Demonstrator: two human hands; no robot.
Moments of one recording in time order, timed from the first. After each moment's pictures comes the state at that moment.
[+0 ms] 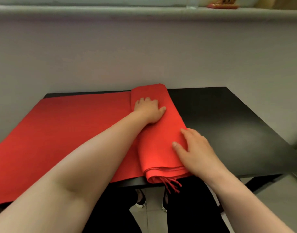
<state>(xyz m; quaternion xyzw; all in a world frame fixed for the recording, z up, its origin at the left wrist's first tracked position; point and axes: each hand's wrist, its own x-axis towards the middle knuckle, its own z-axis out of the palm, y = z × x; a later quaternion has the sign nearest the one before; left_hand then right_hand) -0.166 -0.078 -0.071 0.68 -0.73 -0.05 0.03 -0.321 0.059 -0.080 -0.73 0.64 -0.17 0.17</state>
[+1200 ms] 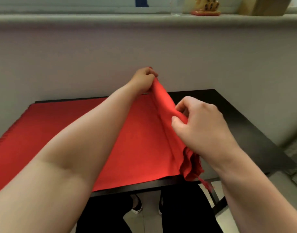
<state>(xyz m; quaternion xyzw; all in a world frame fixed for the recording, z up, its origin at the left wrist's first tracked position) -0.180 -0.126 0.001 0.58 -0.64 -0.30 0.41 -0.322 0.072 0.019 -0.72 0.61 -0.31 0.06</state>
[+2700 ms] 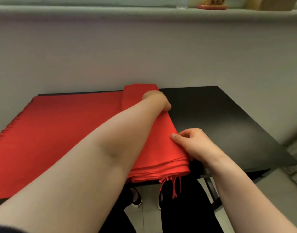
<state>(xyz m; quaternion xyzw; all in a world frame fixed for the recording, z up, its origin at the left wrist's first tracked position) -0.226 -0.091 -0.028 0.73 -0.67 -0.04 -0.08 -0.338 0.044 -0.064 -0.58 0.66 -0.25 0.40</state>
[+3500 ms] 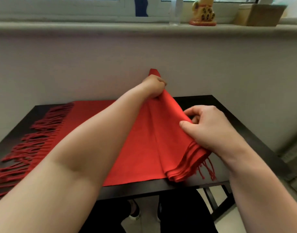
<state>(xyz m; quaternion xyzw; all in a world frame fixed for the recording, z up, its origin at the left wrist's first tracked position) -0.210 -0.118 0.017 0.62 -0.69 -0.23 0.30 -0.352 0.048 0.013 -0.69 0.63 -0.31 0.16</state>
